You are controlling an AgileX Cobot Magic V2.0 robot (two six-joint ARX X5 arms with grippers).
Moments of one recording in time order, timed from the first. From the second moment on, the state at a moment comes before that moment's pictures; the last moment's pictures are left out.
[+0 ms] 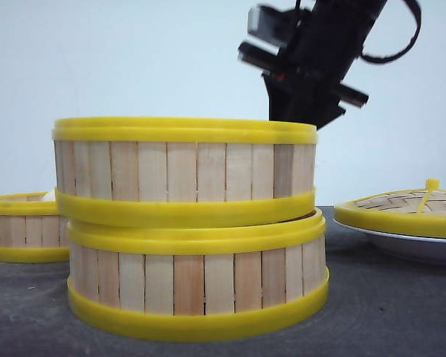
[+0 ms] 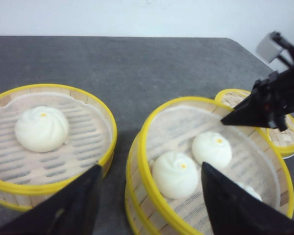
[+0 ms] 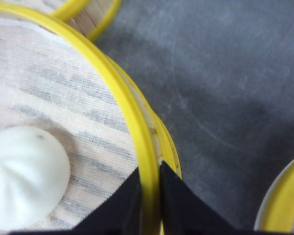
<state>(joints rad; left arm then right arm) -0.31 0.54 0.79 -0.58 0.24 -0.14 0.56 1.58 1.23 -0.59 -0.15 0.13</state>
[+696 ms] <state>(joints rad) -0.31 0.54 0.79 -0.59 0.24 -0.14 0.54 1.58 1.23 -0.64 -0.14 0.13</state>
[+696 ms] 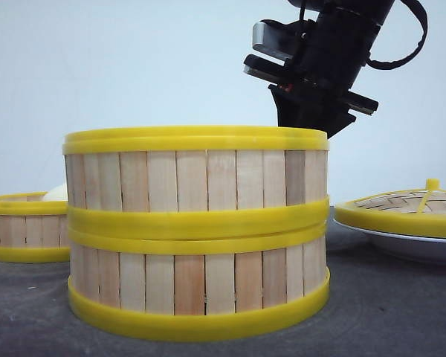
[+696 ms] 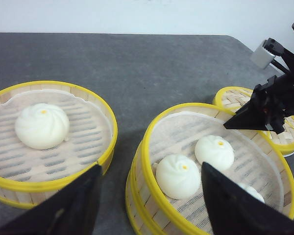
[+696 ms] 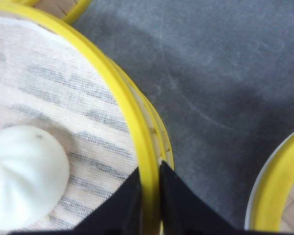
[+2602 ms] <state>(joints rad) 0.02 1.23 1.00 -0.51 0.05 -0.20 0.77 0.61 0.90 -0.67 0.24 0.17</state>
